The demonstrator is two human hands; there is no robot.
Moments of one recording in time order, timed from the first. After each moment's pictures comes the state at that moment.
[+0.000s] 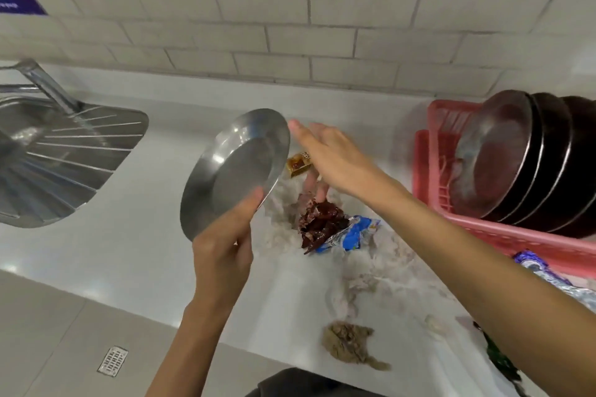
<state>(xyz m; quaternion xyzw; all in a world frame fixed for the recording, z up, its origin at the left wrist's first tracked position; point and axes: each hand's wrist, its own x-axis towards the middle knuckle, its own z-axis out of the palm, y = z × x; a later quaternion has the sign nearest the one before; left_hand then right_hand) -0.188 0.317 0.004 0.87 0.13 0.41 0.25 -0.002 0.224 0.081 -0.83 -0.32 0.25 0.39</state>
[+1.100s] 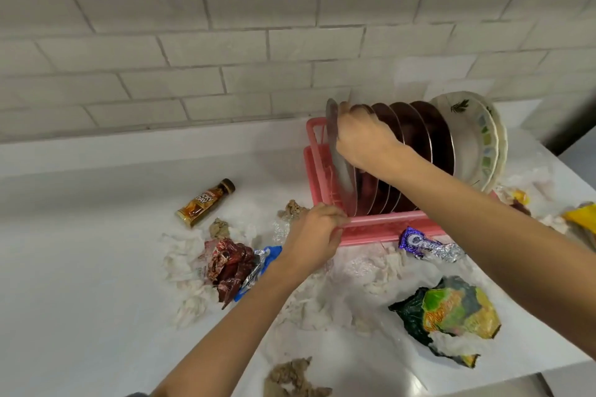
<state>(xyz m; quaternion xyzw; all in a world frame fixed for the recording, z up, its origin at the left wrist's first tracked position) 0.014 0.172 -0.048 0.94 -0.17 0.10 0.29 0.116 0.077 0.096 -0.97 -0.22 -0.10 0.01</state>
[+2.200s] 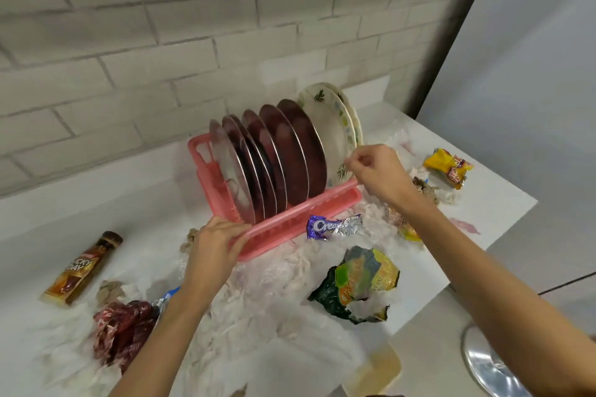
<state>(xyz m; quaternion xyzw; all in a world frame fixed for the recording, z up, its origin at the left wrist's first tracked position) 0.038 0.171 -0.062 0.92 -0.20 0.13 0.30 0.052 -0.135 0.058 -0.92 0.05 -0.09 0.37</state>
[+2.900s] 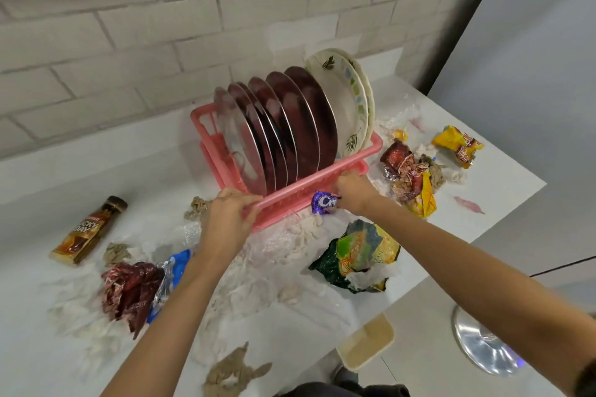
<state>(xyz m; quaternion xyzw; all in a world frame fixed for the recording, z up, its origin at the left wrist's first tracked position) 0.026 0.151 -0.056 0.93 -0.13 0.10 0.33 0.072 -0.129 -0.073 -0.99 -0.06 0.11 0.04</state>
